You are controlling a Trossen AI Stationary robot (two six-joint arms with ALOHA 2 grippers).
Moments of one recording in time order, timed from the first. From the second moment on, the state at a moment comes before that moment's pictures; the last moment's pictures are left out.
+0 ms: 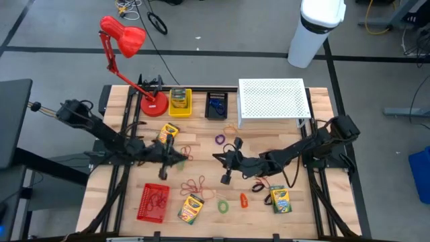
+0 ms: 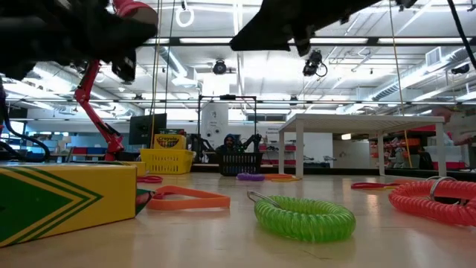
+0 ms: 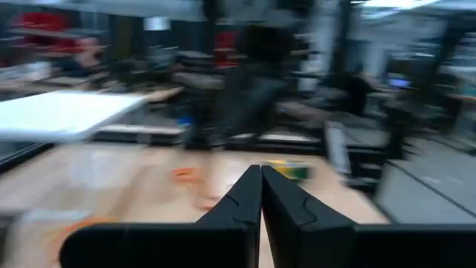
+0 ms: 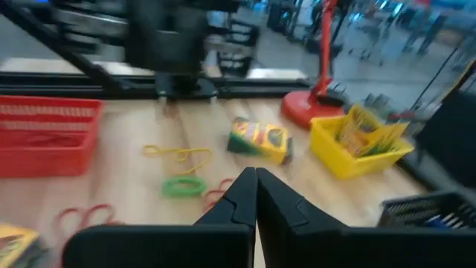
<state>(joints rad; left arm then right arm) -0.38 1.26 0.13 1.26 -0.35 -0.04 0.37 1.70 0.98 0.36 0.68 0.09</state>
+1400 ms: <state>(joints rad) -0.25 1.27 0.15 1.16 -0.28 0.02 0.51 1.84 1.12 -0.74 0.08 0.20</state>
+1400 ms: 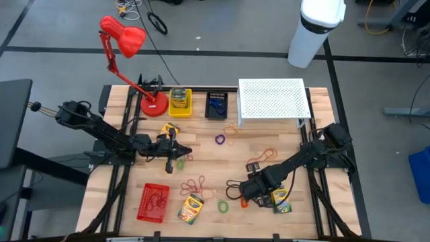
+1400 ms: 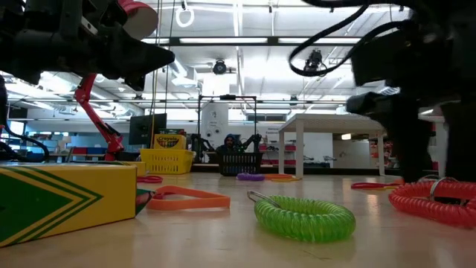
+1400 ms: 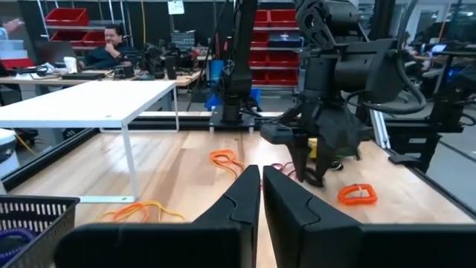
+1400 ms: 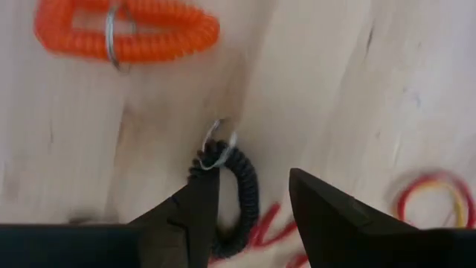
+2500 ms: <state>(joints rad) -0.25 1.27 0.15 1.10 -0.35 -0.05 0.05 1.69 1.34 -0.59 0.43 0.13</state>
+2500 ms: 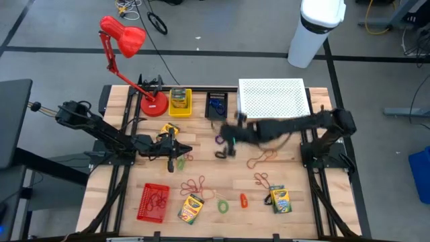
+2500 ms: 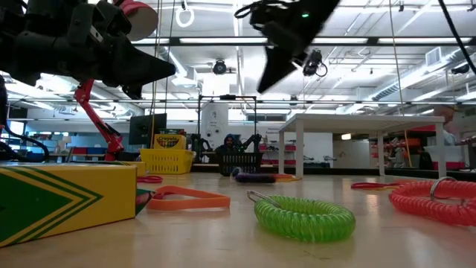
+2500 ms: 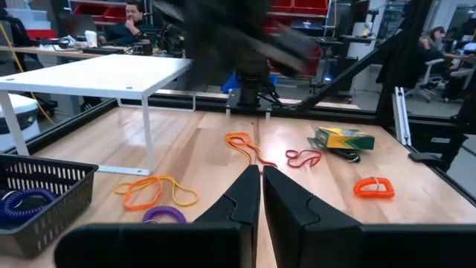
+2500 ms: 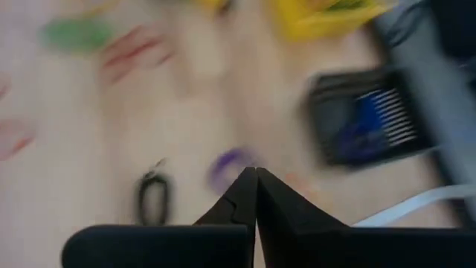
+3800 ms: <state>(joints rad) -0.25 1.27 0.15 1.10 -0.42 -0.01 -0.05 1.73 0.58 0.90 0.10 -0.07</state>
